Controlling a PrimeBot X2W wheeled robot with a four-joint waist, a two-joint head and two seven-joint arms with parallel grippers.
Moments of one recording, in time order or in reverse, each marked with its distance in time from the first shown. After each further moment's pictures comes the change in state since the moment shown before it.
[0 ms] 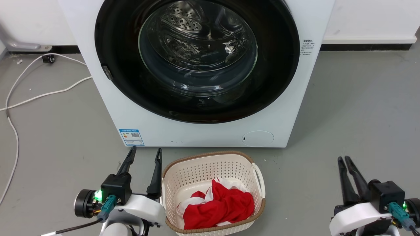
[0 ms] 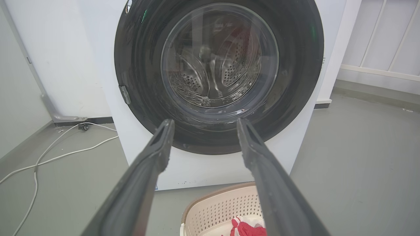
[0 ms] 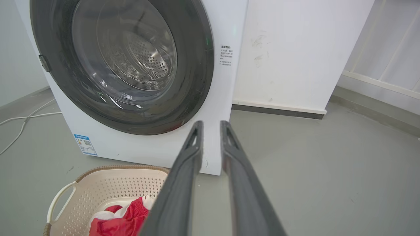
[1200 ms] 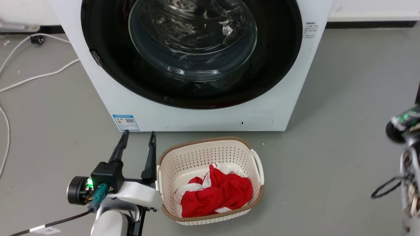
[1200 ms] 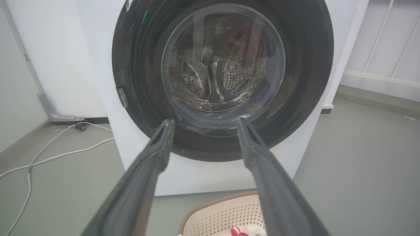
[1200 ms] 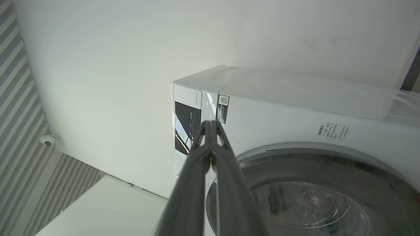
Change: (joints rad) left arm -0.042 -0.002 0.023 -0.034 -0.017 0.004 0.000; right arm -0.428 -0.093 -0.113 0.034 1.666 0.000 0.082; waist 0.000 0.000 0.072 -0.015
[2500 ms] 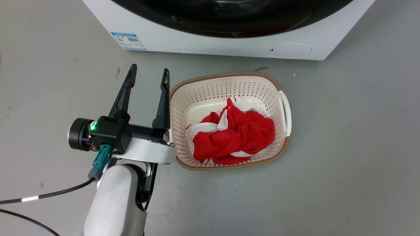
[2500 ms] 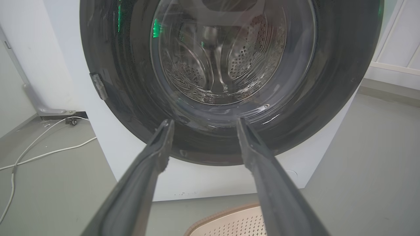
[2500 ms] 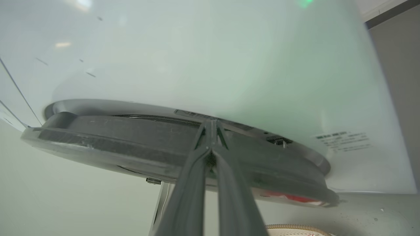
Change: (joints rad) left arm -0.210 0.000 -0.086 -0.139 -0.010 0.041 0.000; right arm -1.041 -0.217 0.405 0.838 -0.368 0.000 0.547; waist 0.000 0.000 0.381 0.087
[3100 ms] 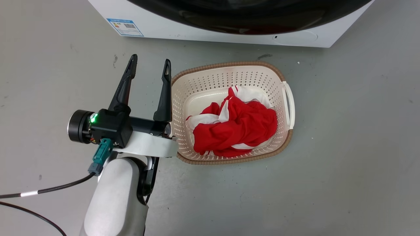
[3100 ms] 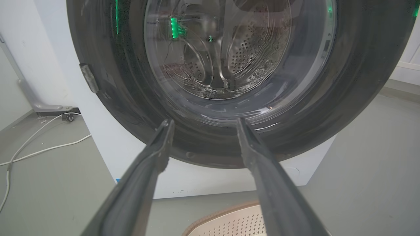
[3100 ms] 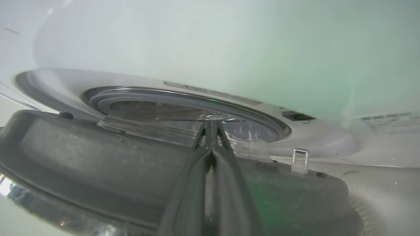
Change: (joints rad) left arm -0.038 0.000 -0.014 -0.008 -0.002 0.008 0.000; right arm -0.059 0.011 0.002 -0.009 0.033 0.000 0.196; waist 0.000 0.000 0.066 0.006
